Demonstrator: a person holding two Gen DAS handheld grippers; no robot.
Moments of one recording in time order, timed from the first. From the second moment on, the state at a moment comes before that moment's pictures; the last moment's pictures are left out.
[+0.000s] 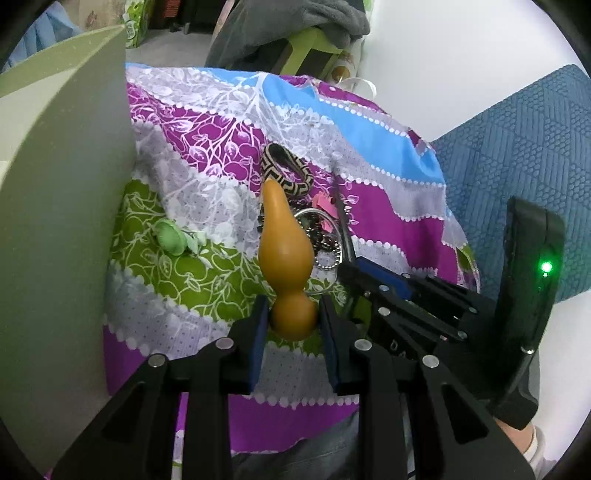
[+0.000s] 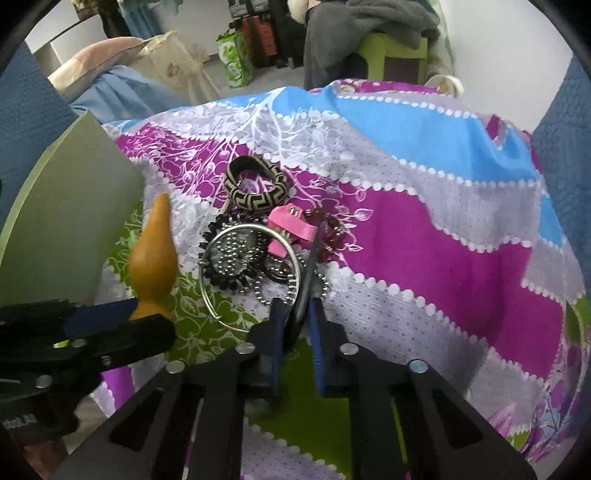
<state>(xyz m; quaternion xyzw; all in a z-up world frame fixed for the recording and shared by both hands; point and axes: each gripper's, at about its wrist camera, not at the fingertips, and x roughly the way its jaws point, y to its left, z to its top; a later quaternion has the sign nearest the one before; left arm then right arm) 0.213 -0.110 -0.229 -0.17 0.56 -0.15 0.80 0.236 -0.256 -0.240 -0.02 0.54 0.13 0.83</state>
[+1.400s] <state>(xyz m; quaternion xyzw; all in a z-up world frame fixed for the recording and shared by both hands) 0.166 -0.025 -0.025 -0.11 0.42 -0.15 0.89 0.179 -0.205 -0.016 0.03 0.38 0.12 0.92</state>
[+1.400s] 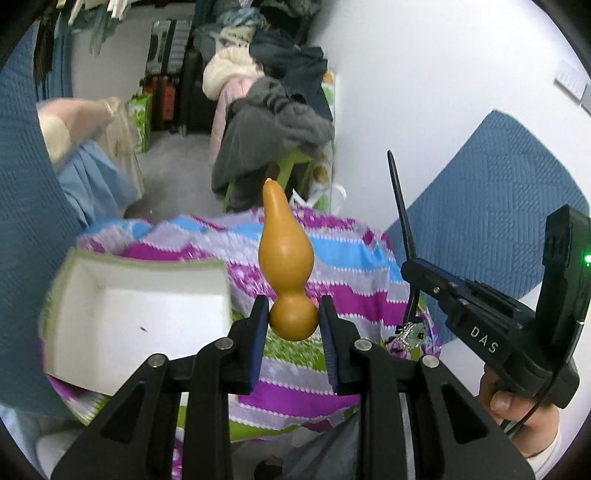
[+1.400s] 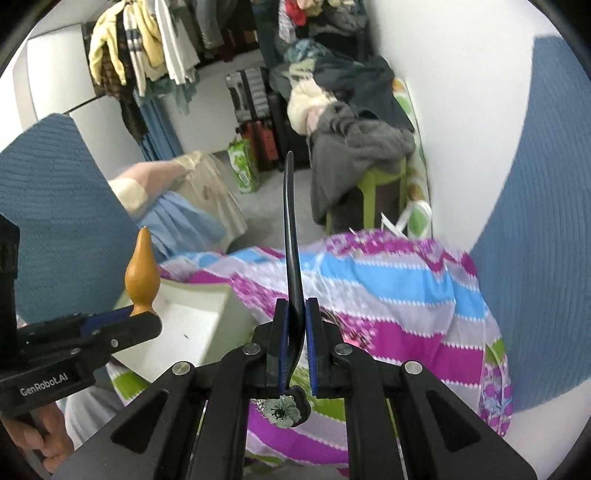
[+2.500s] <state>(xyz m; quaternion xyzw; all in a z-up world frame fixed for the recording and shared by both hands) 0.185 0.117 -0.094 -0.08 0.46 -0.11 0.88 0.207 -0.043 -0.093 0.02 0.45 0.13 0.88</state>
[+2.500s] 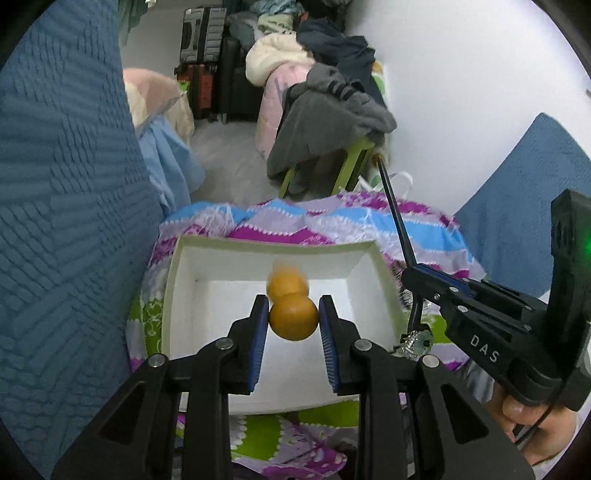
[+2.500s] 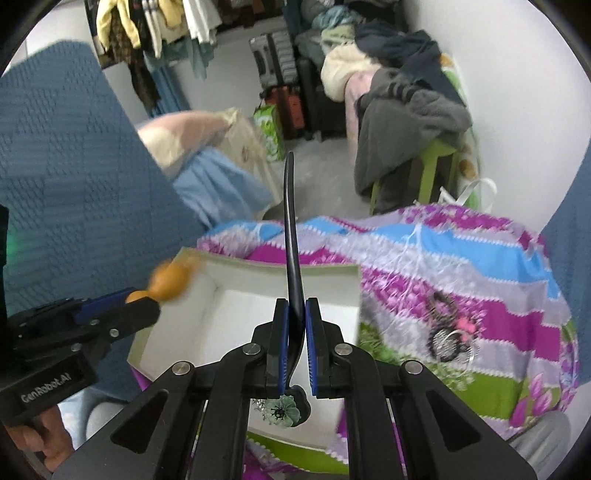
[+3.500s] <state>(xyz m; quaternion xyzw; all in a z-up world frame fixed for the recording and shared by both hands) 0.158 0.129 -0.061 -0.11 0.43 -0.07 0.89 0.192 -0.059 -0.059 0.03 0.42 0.18 0.89</state>
